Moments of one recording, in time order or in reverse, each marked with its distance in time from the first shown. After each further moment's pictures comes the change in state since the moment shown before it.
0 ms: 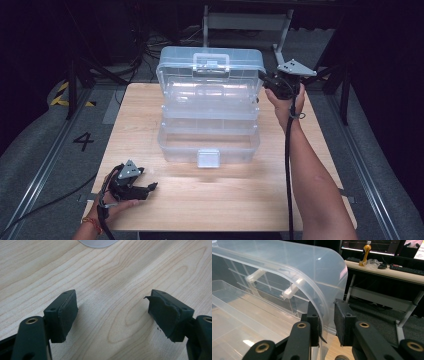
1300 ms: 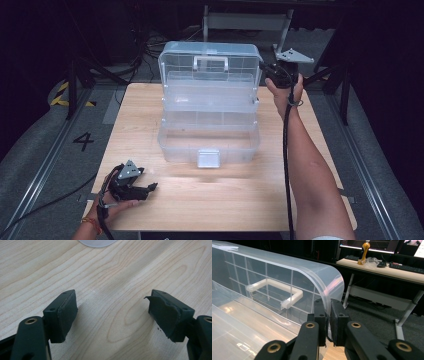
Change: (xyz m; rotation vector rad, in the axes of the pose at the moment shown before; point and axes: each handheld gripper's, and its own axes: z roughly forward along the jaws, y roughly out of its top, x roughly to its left) left arm 0.000 0.000 0.000 -0.005 -0.001 0.002; right arm -0.019 0.013 0.028 0.023 -0.002 0.008
